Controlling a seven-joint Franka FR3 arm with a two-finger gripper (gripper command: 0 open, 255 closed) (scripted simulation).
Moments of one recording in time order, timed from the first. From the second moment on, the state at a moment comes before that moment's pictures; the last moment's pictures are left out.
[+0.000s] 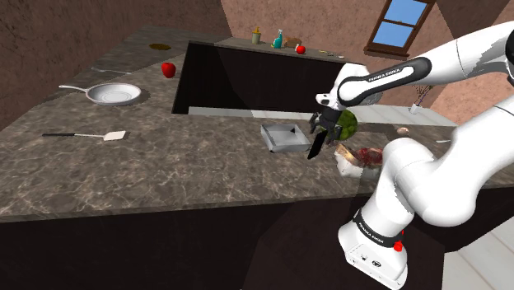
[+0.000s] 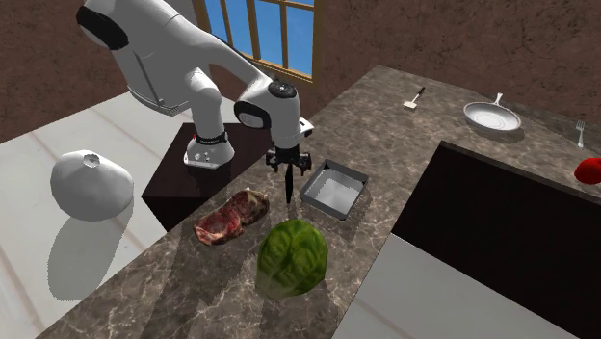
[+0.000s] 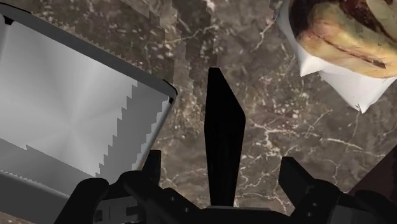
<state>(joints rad) 0.64 -0.48 -1.34 -2.57 -0.53 2.32 -1.70</state>
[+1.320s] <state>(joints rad) 0.62 -0.50 -1.31 -2.56 -0.52 2.30 -1.70</state>
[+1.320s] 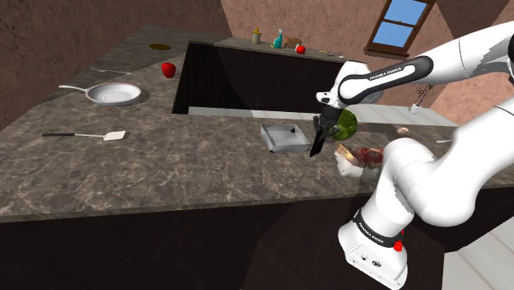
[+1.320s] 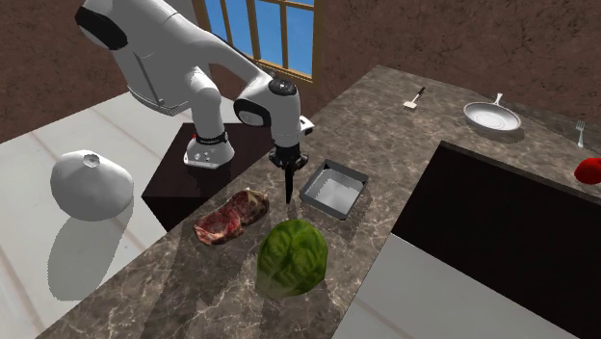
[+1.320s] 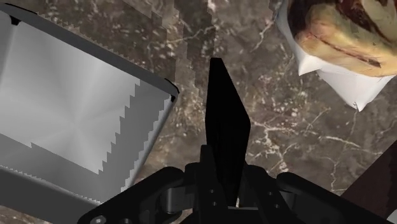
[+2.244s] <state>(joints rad) 0.49 -0.62 -1.09 -2.48 -0.51 2.07 -1.67</state>
